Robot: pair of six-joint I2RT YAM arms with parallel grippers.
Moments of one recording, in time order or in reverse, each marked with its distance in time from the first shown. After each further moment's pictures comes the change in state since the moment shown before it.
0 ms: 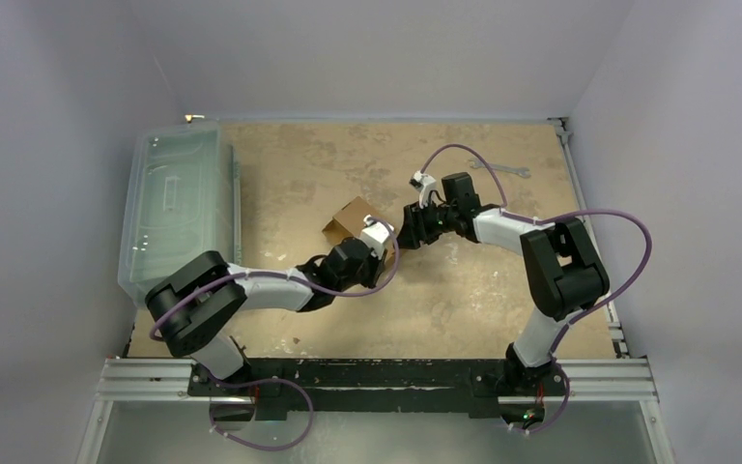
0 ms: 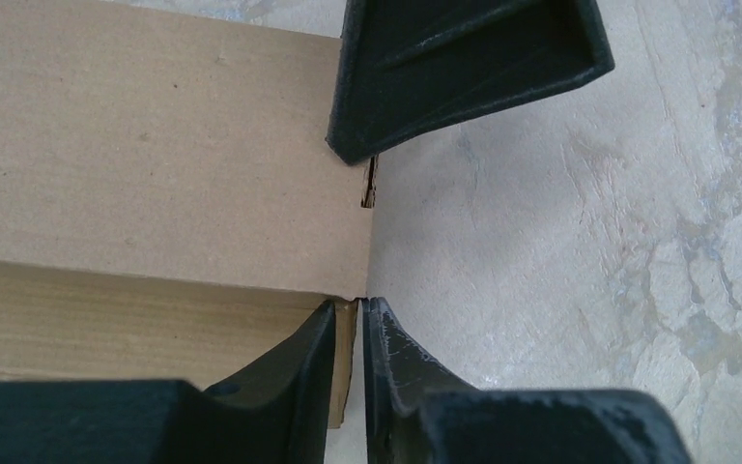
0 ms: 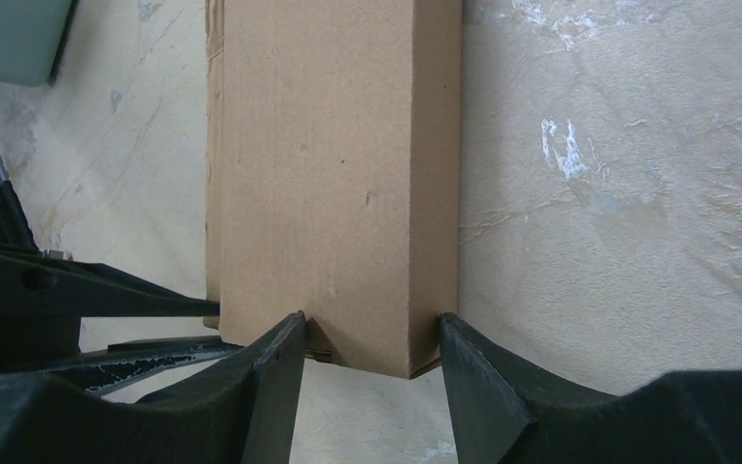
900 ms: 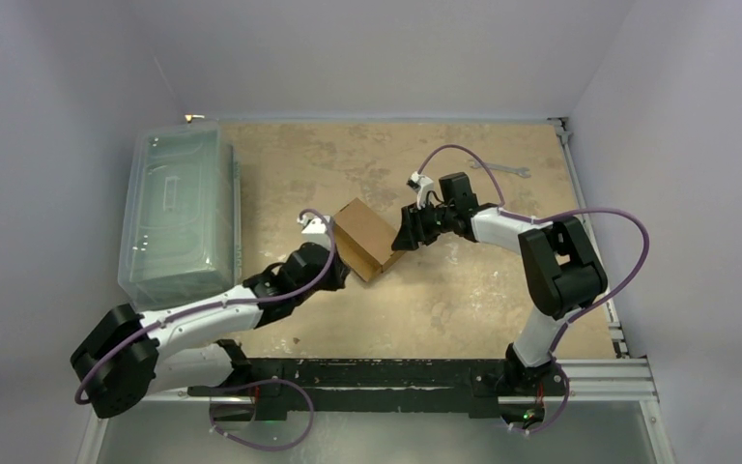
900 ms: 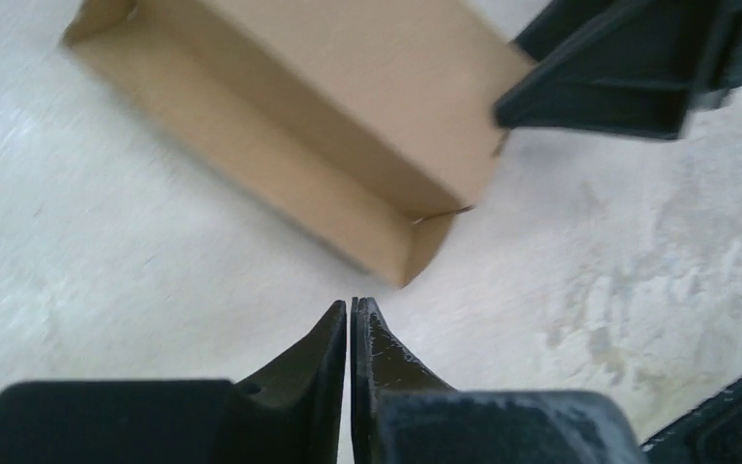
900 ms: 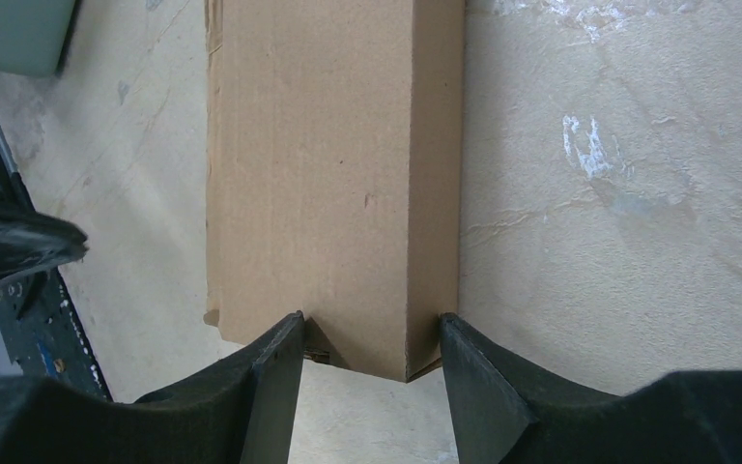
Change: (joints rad) left arm 0.062 -0.435 -0.100 -0.377 -0.104 -0.423; right arm 0.011 0.011 0.013 -0.021 -0.003 -0.001
